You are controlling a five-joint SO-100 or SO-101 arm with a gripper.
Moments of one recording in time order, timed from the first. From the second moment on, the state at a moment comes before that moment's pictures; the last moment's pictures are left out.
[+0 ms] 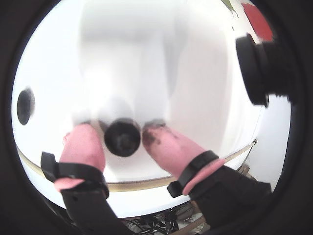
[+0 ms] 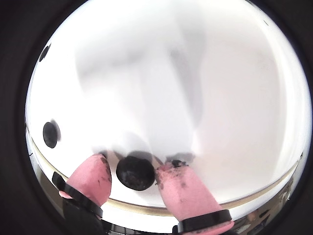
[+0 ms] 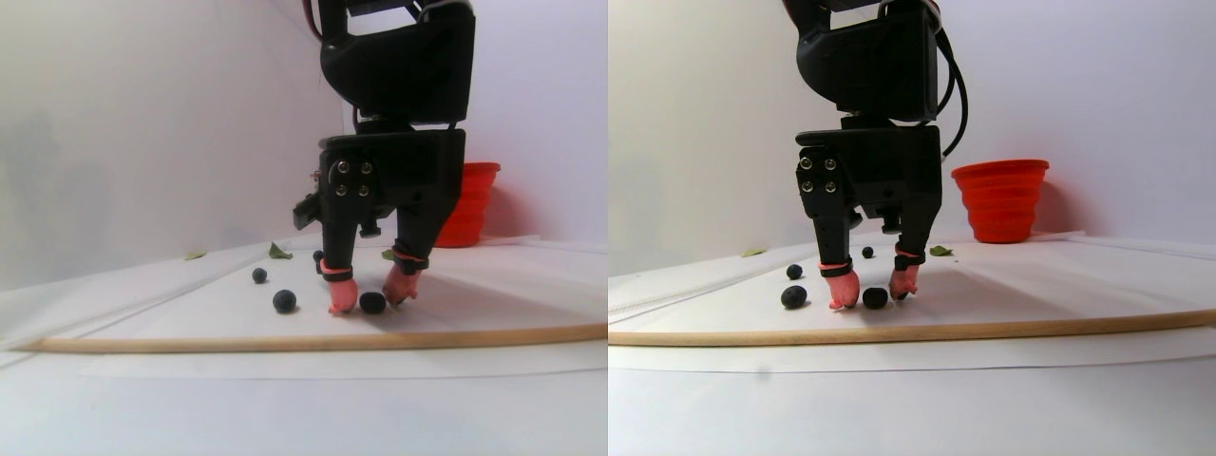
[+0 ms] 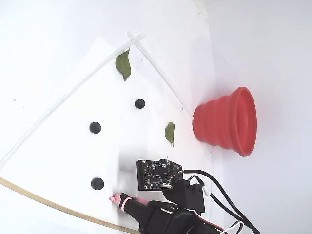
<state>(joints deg) 17.9 83.1 134.9 3.0 -111.4</state>
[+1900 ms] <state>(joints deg) 22.1 89.0 134.7 9.0 -113.2</state>
